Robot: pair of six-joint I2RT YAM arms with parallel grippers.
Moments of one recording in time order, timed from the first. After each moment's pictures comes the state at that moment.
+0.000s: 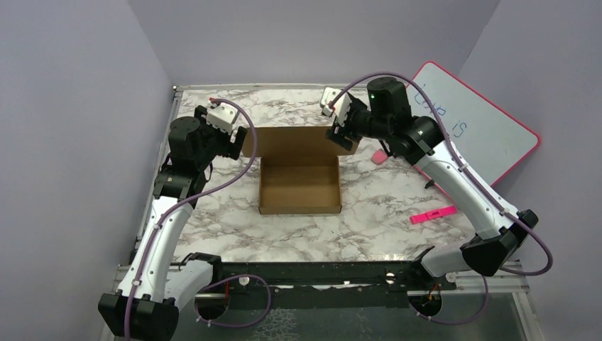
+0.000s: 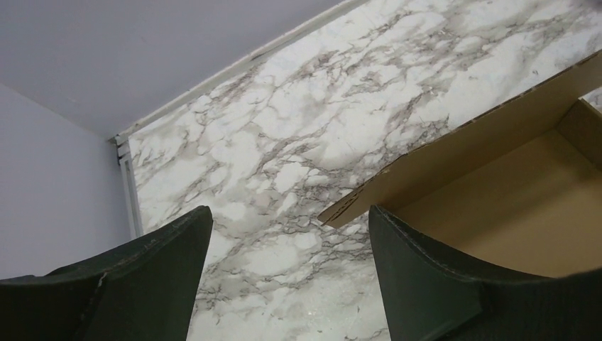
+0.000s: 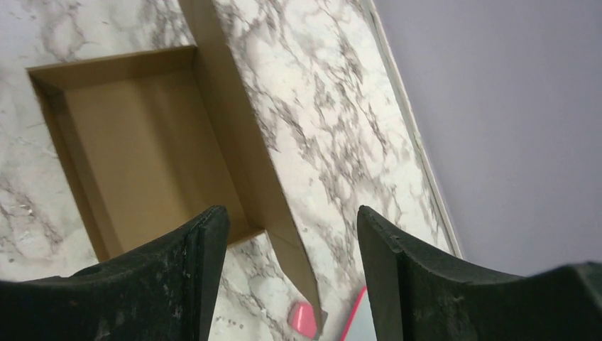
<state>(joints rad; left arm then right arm) -0.18 0.94 1.00 -0.31 0.14 0.33 0.67 1.43 1.61 -0.66 -0.25 -0.67</state>
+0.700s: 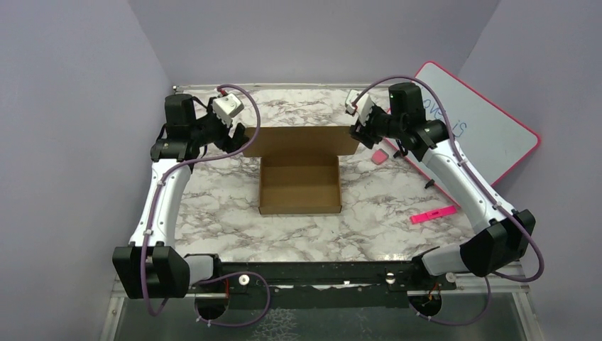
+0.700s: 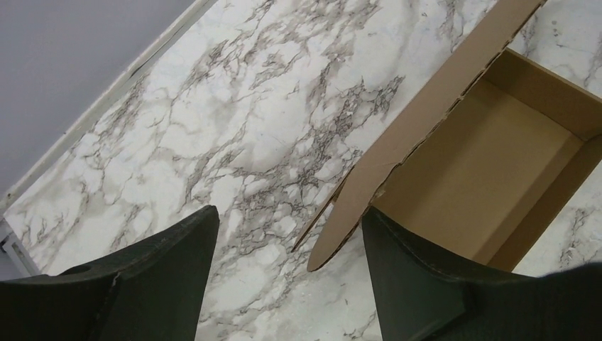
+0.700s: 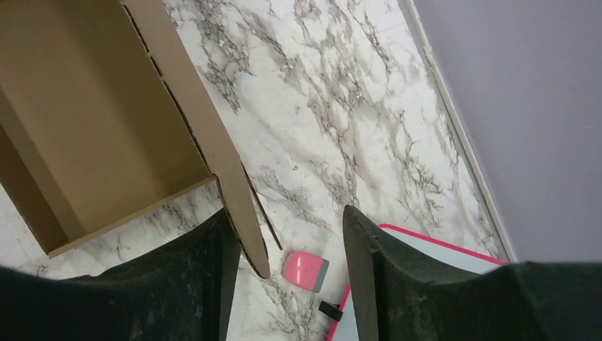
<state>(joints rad) 0.01 1.23 1.17 -0.47 0.67 0.52 0.40 1.40 1.38 -0.57 -0.36 -0.72</state>
